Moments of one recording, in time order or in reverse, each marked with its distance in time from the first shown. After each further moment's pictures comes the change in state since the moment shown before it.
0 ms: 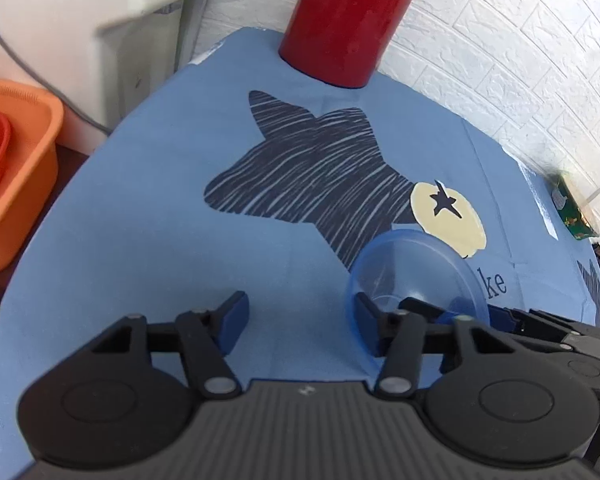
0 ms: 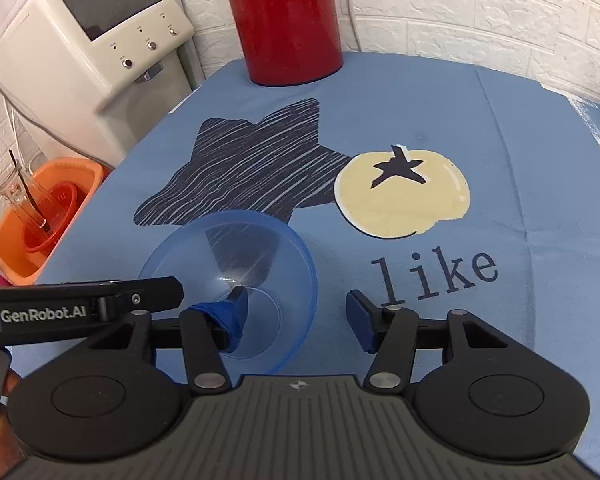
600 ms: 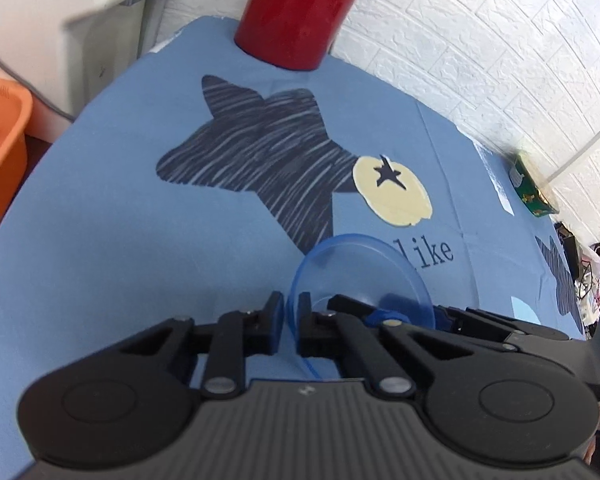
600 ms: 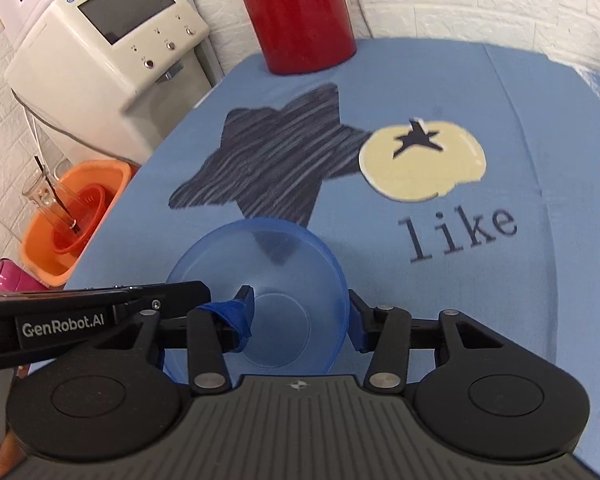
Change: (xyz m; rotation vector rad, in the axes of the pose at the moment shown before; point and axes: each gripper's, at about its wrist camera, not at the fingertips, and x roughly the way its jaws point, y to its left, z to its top) left arm -0.018 -0.016 -0.016 0.019 0.052 -0.114; right arm -0.013 0.002 -0.019 0.071 0.020 0.082
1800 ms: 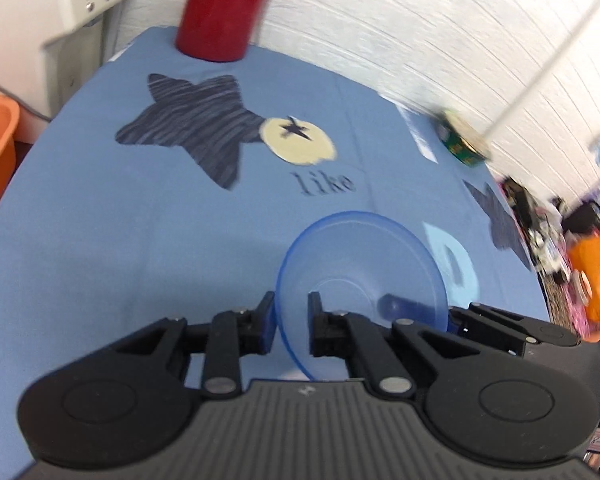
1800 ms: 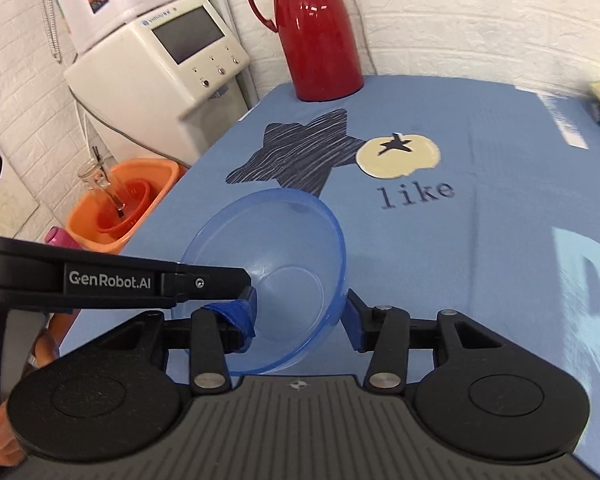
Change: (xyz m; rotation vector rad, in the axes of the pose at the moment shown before) left arm -0.088 -0.073 -0.078 0.122 0.012 -0.078; right arm -0.132 0.002 -0.082 -0.059 -0.107 0.033
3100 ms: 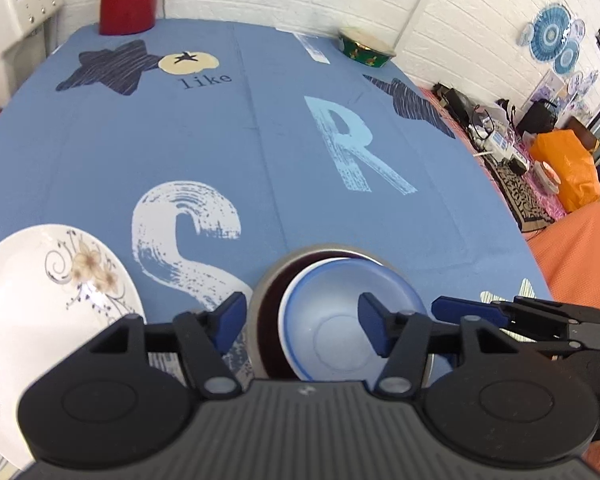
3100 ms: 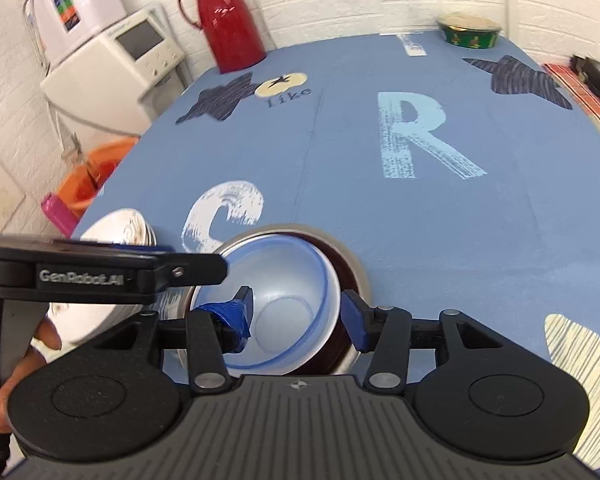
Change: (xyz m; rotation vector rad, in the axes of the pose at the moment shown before) left arm -0.050 -0.110 -0.161 0.193 0.049 -0.029; right arm -0.158 -0.040 -0.166 0.183 -0.018 -0.139
